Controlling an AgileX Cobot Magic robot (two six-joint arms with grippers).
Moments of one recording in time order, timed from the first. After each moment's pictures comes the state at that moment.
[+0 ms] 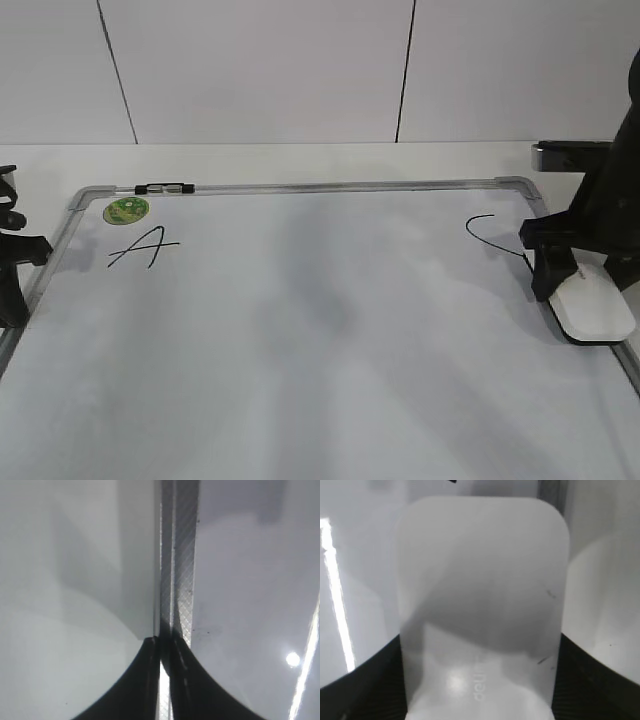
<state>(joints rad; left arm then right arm) 0.02 1.87 -1.12 -0.22 0.89 0.09 0.09 1.85 -1.25 0.04 1.01 0.03</state>
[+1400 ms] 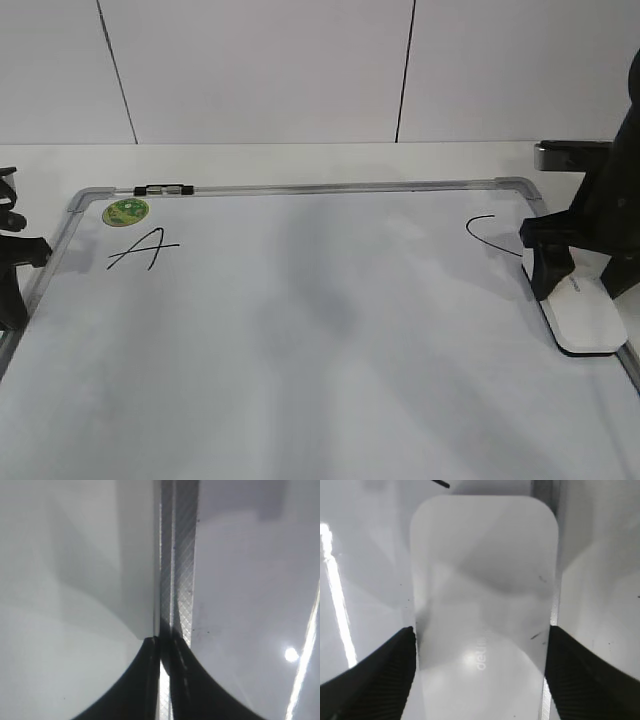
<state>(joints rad) 0.02 1.87 -1.12 -0.22 0.90 0.09 0.09 1.85 -1.25 0.03 1.01 0.06</state>
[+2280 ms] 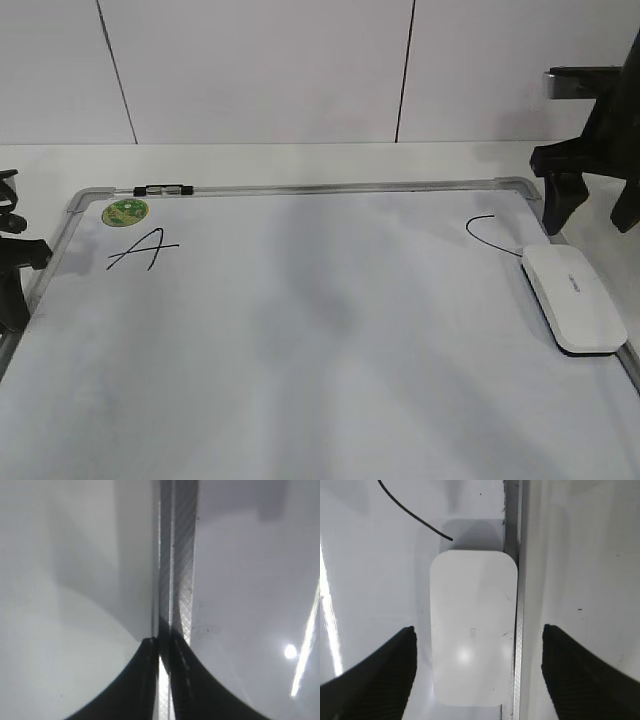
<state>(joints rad) 0.02 1.87 -1.12 -0.22 0.90 0.09 0.09 1.86 -1.51 -0.02 1.22 0.06</state>
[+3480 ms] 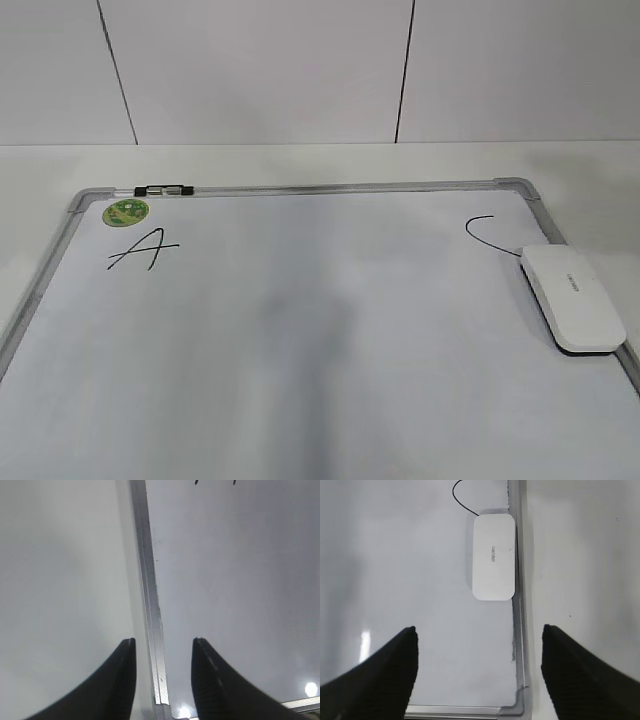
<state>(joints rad) 0.02 1.24 -1.13 -0.16 1.22 0.09 0.09 0.99 -1.15 0.06 1.25 0.07</state>
